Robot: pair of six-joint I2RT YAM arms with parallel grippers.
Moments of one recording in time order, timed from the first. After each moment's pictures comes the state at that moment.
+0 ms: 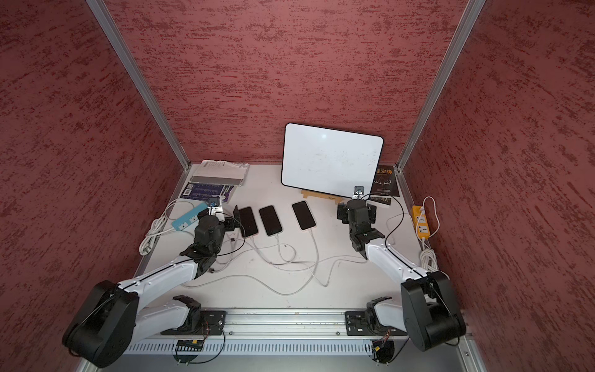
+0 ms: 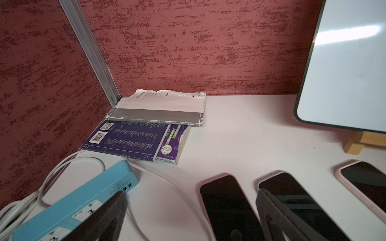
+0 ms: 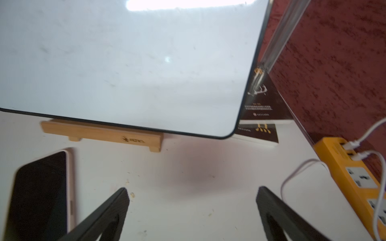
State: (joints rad) left arm -0.32 1.21 0.38 0.57 -0.43 -0.04; right arm 0.25 1.32 0.62 0.15 0.43 0.15
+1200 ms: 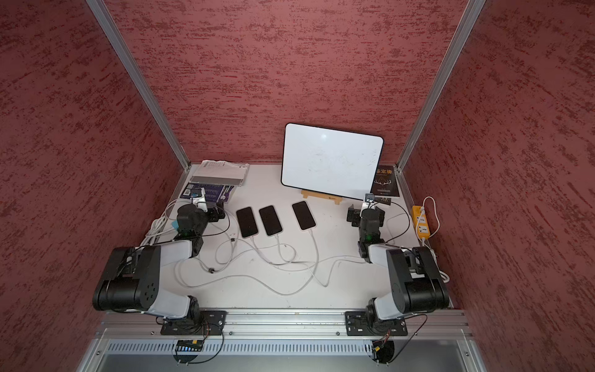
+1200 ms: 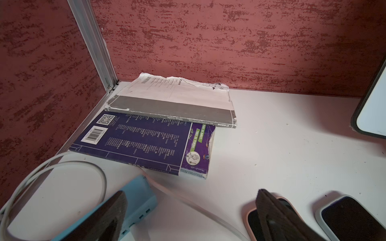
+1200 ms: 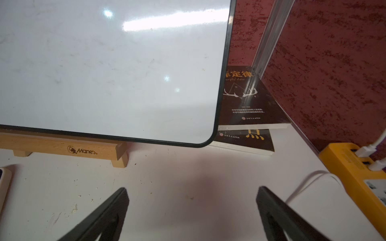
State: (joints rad) left arm 0.04 1.49 0.48 0.71 0.01 -0.06; right arm 0.07 1.49 0.44 0.71 0.23 0.06
